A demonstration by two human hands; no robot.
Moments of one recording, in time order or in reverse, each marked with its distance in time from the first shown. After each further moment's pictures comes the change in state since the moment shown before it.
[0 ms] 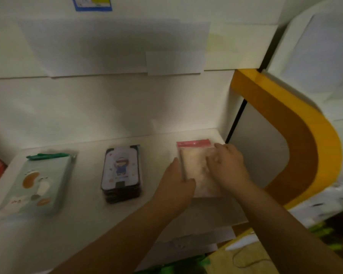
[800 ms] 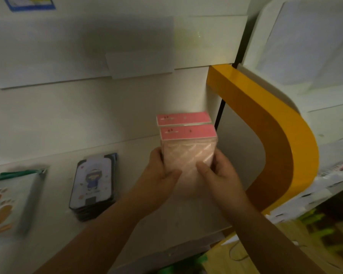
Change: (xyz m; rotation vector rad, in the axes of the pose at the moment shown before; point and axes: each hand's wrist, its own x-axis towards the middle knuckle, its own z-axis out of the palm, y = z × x) left_hand 0.035 0.011 0.000 -0.037 -0.035 0.198; right_hand -0.027 0.029 -0.007 0.974 0.005 -0.038
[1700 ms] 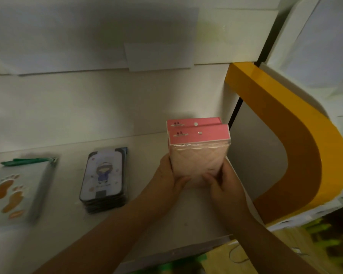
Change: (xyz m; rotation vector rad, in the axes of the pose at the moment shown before) left_hand 0.008 -0.053 0.008 0.164 0.064 0.183; right_hand 0.005 0.039 0.008 -0.201 0.048 -0.113
